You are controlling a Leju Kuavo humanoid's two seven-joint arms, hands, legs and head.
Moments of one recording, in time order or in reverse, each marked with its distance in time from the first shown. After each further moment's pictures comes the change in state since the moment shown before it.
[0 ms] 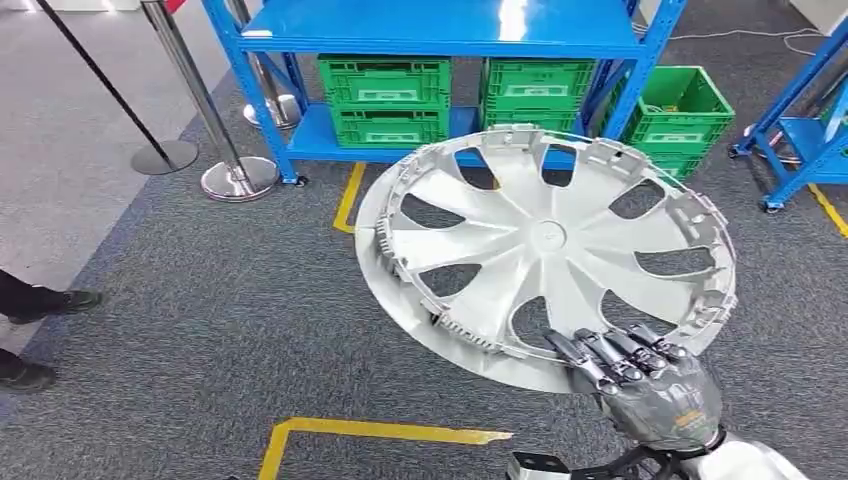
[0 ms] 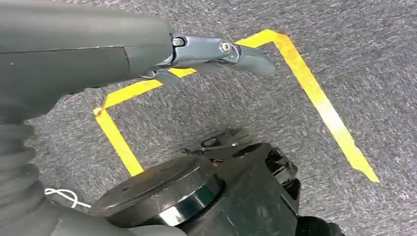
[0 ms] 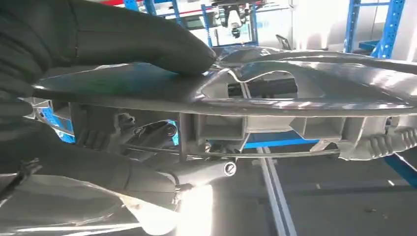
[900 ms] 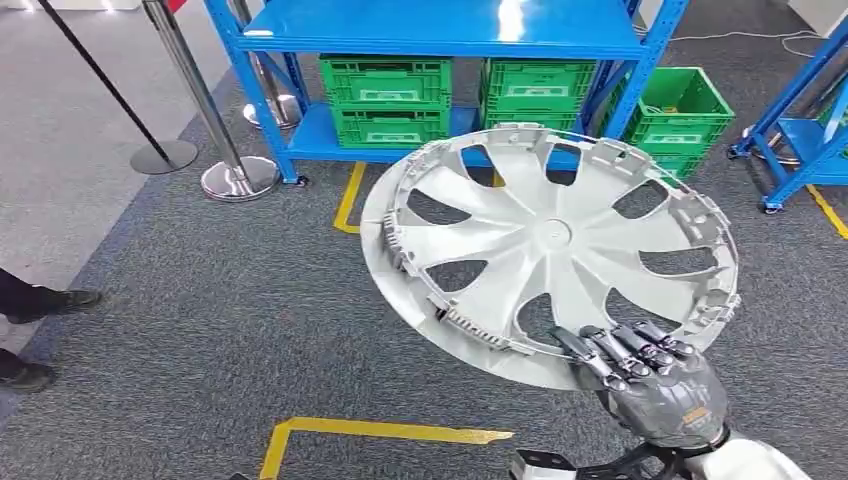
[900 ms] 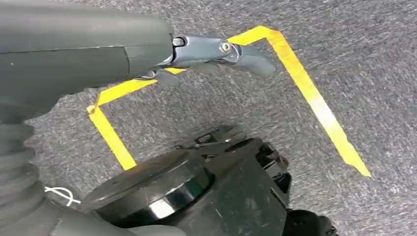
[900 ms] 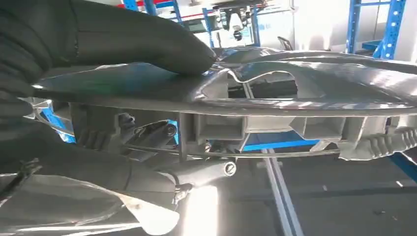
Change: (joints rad) left arm 0.004 -0.012 0.034 0.000 -0.034 -0.017 0.012; right arm 0.000 0.000 -0.008 0.000 -0.039 0.000 -0.004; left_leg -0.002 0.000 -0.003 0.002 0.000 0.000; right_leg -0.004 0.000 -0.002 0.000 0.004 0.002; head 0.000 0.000
